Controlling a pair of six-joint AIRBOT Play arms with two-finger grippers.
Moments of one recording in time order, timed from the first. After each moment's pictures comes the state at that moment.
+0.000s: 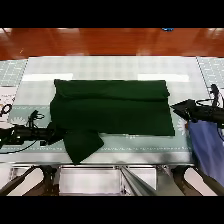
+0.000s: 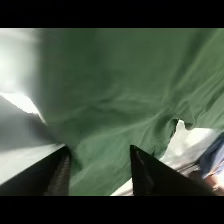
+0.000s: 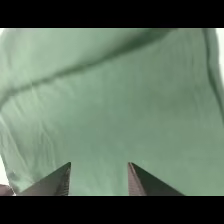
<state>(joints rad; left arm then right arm) 0.47 -1.11 0.34 0.84 -1.18 -1.22 -0.56 -1.03 0.60 -0.60 1.23 1.09</state>
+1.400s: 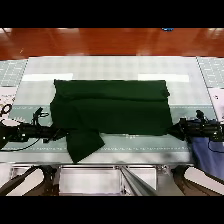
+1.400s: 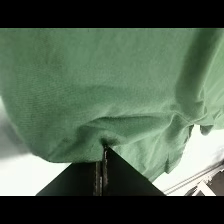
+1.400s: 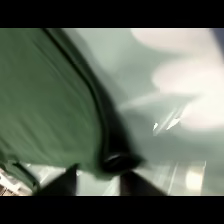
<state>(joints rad) 0.39 -1.13 0.36 0.83 -1.11 -1.19 -0.66 -1.25 0.46 -0.85 1.20 1.22</state>
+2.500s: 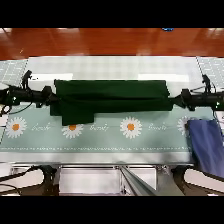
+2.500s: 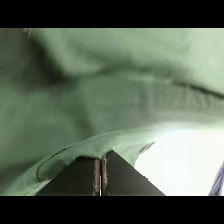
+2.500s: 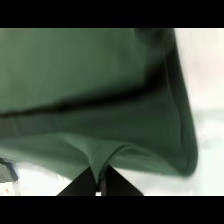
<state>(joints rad) 0.30 -1.42 0.98 0.73 -1.16 -1.23 -0.43 -1.36 0.90 -0.69 1.16 1.19</state>
